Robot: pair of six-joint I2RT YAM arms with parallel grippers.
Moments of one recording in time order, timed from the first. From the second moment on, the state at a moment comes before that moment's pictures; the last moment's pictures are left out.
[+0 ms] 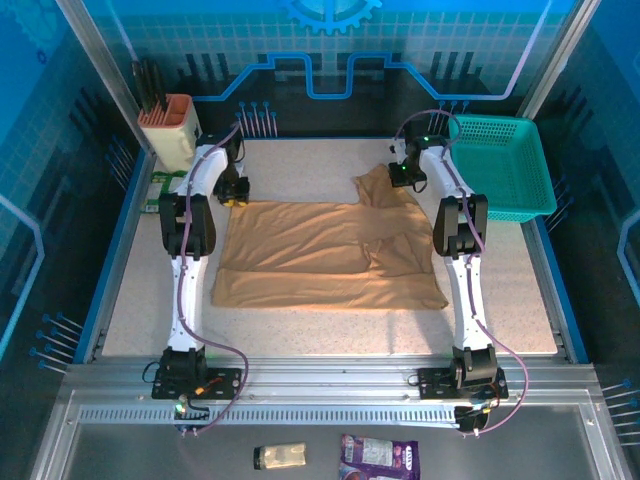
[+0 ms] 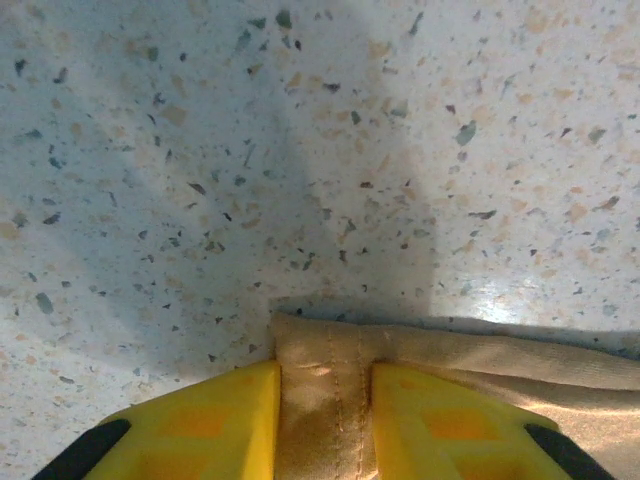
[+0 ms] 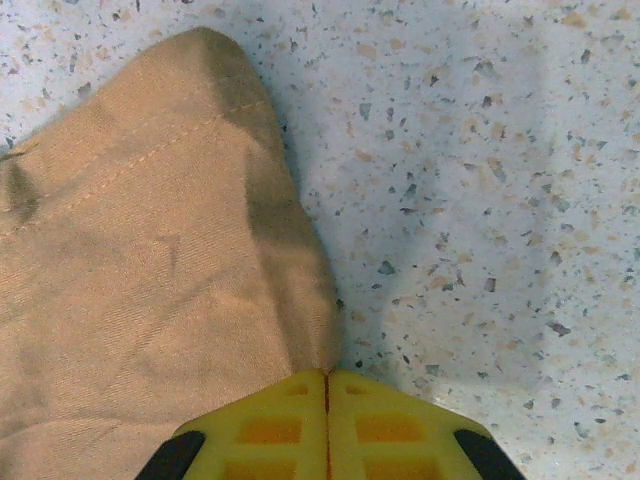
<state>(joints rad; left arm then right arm) 0.01 2.57 2.36 -1.29 0.00 -0.13 0.11 2.65 2.46 -1.02 -0.11 -0.07</state>
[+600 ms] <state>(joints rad) 0.01 2.52 2.27 -1.20 -0.01 -0.12 0.11 2.60 2.40 -1.02 -0.10 -0.07</state>
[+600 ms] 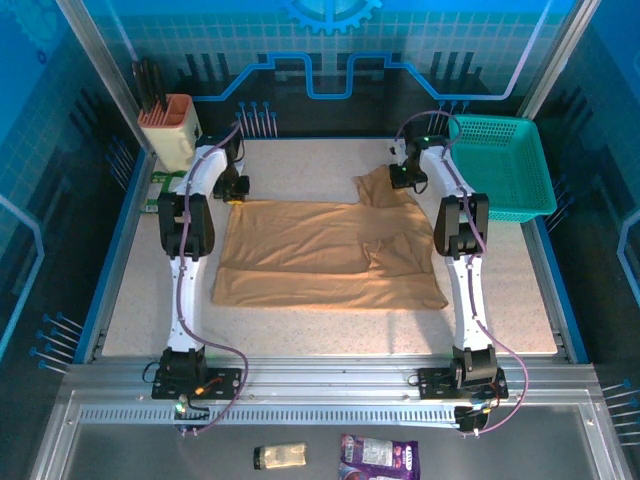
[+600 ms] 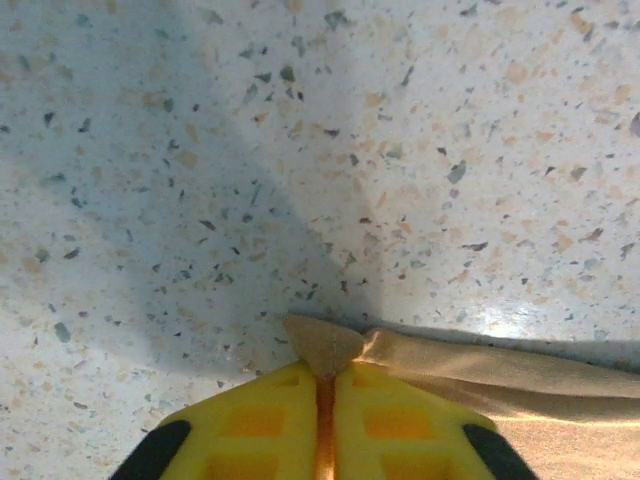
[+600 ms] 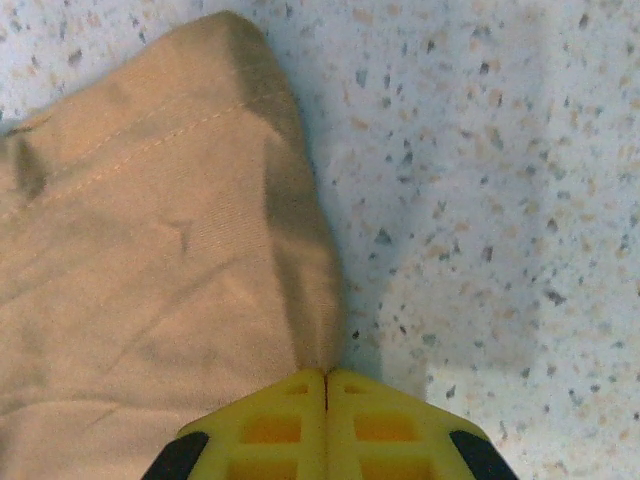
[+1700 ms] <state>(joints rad) 0.03 1.87 1.42 -0.69 0.00 -0.28 0.11 1.83 1.62 -0.92 -0.14 0.05</state>
